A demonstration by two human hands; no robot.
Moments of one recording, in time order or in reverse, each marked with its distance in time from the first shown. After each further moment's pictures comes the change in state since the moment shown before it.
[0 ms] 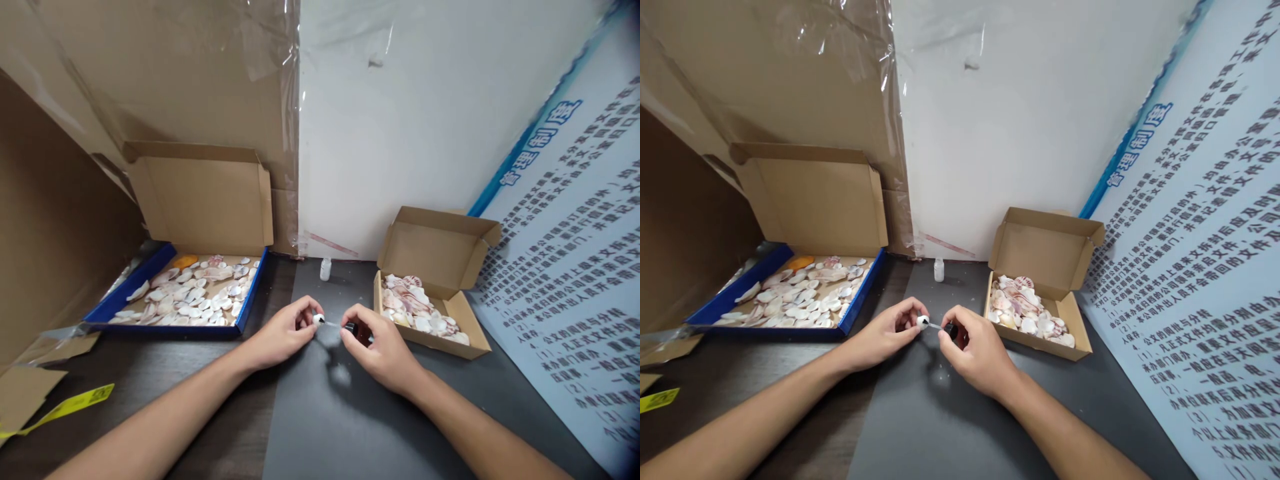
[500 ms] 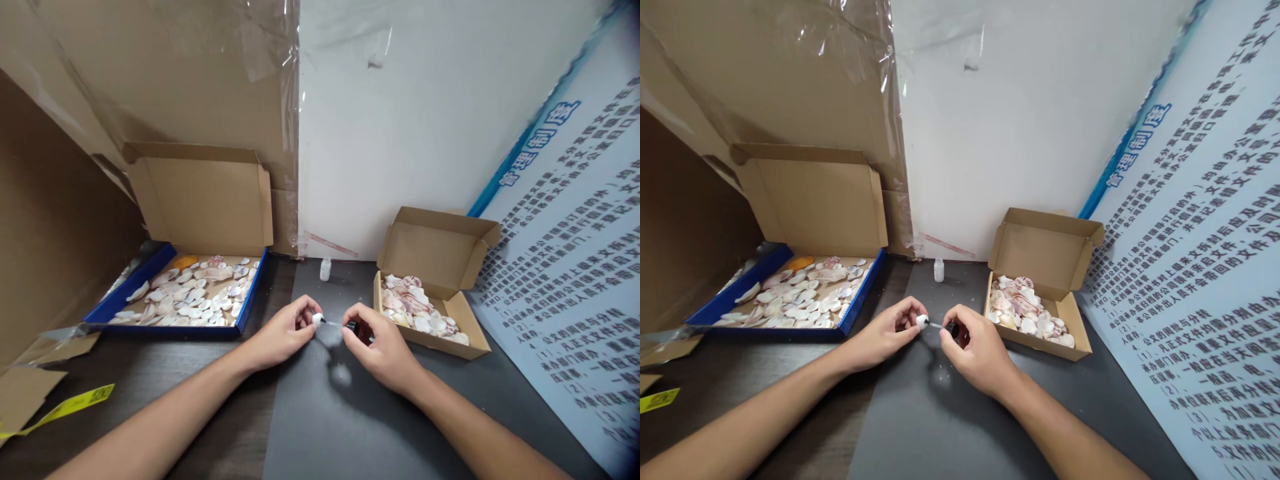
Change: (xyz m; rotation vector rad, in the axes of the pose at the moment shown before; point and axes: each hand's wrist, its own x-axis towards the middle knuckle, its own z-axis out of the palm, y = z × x) left_hand 0.001 -0.001 0.001 -0.019 0.012 -0.010; right_hand 0.000 0.002 0.001 -0.004 0.027 0.009
